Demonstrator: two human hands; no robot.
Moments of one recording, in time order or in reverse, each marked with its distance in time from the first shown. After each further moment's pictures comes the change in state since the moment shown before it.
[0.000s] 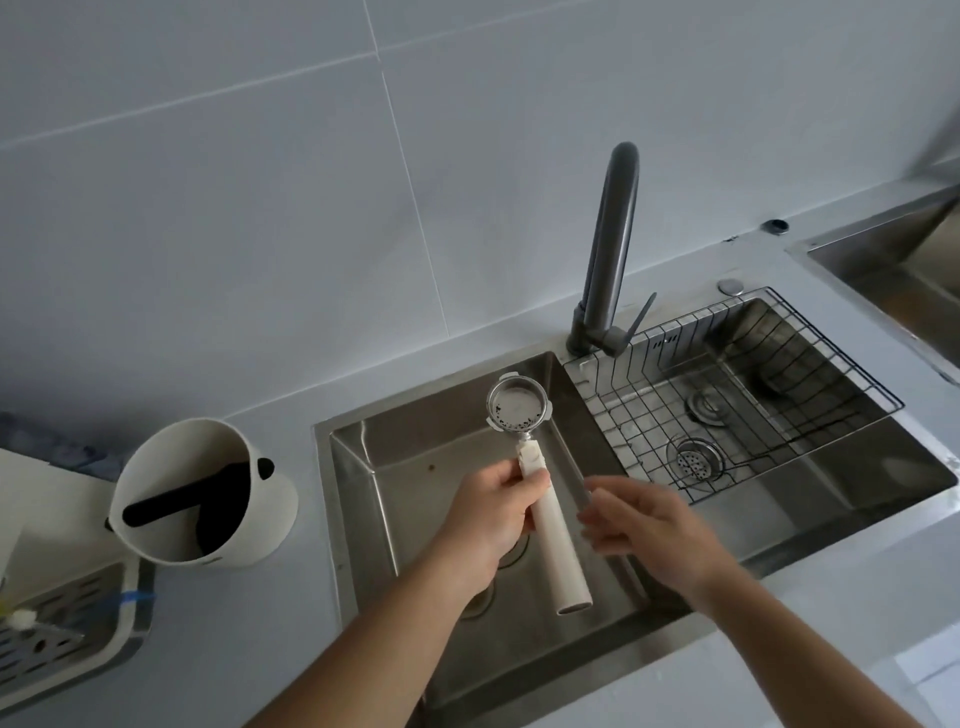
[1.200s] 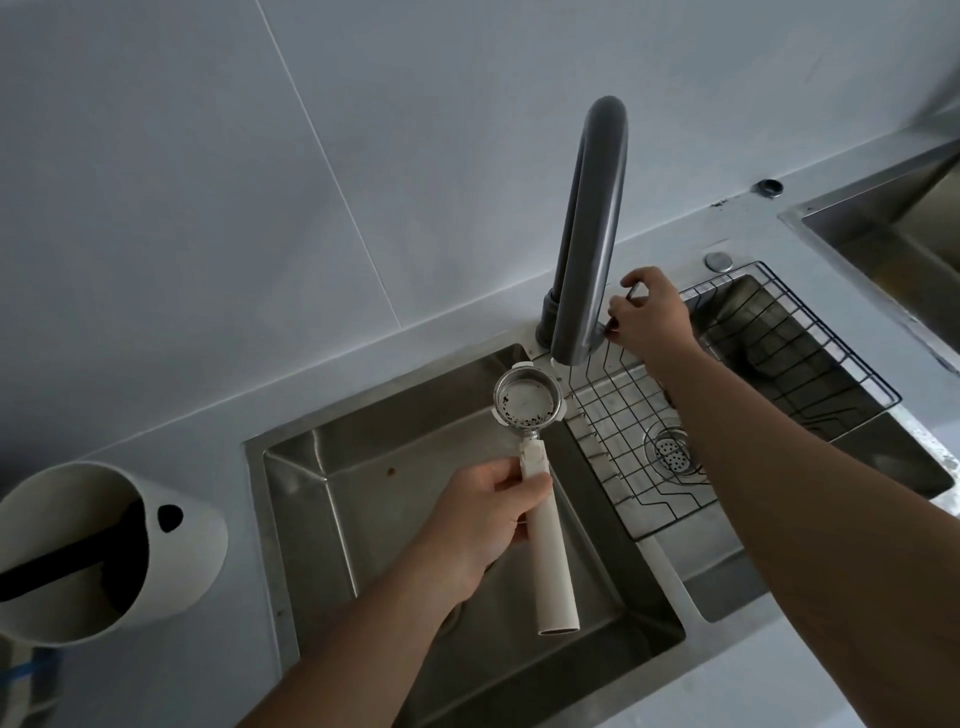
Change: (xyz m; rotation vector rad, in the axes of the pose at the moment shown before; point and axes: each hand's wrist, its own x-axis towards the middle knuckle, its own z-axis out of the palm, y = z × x) left_hand 0.047 0.019 0.021 0.034 -0.175 -0.133; right_hand 0.217 -0.079 -0.093 -0.159 0.520 -0.102
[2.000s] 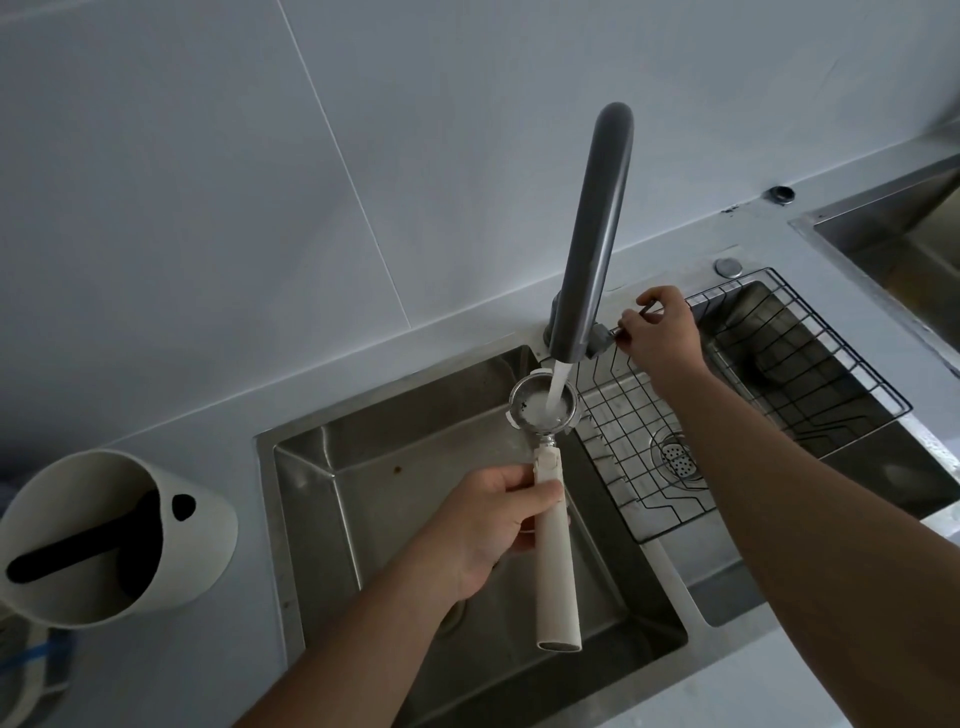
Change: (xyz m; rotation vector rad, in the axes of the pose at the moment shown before) left_hand -0.006 0.002 -0.002 -0.066 -0.094 -0.066; right_hand -0.007 0.016 0.002 0.139 0.059 0.043
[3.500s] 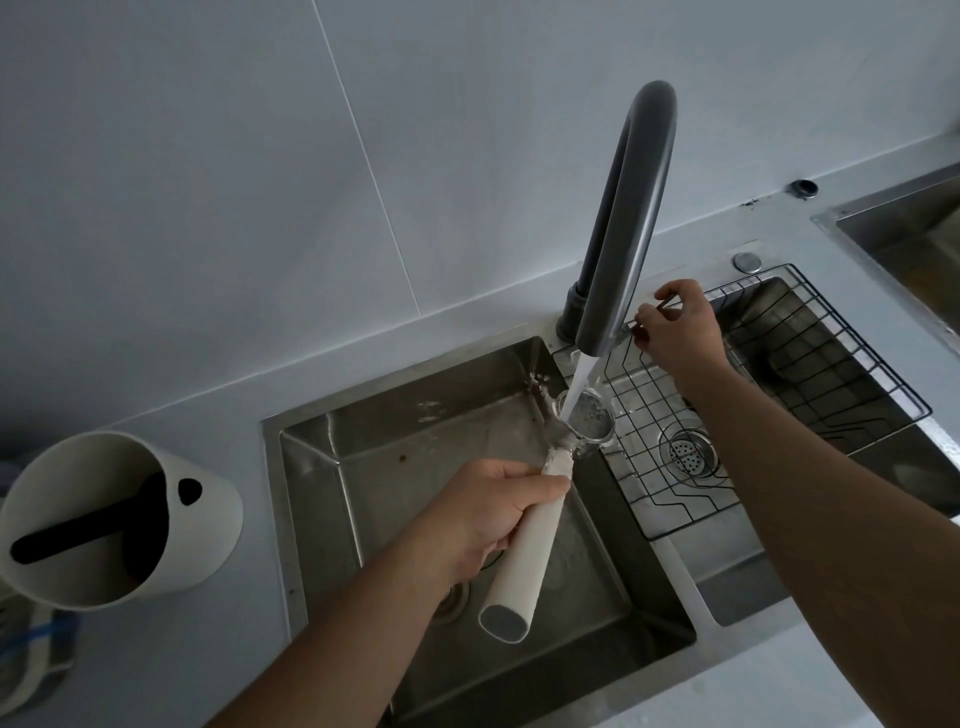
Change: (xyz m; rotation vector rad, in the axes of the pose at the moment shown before) left_hand 0.004 0.005 -0.011 0.045 0.056 -0.118; right_hand -0.003 -0.001 -0.003 -0.107 -0.036 -0.041
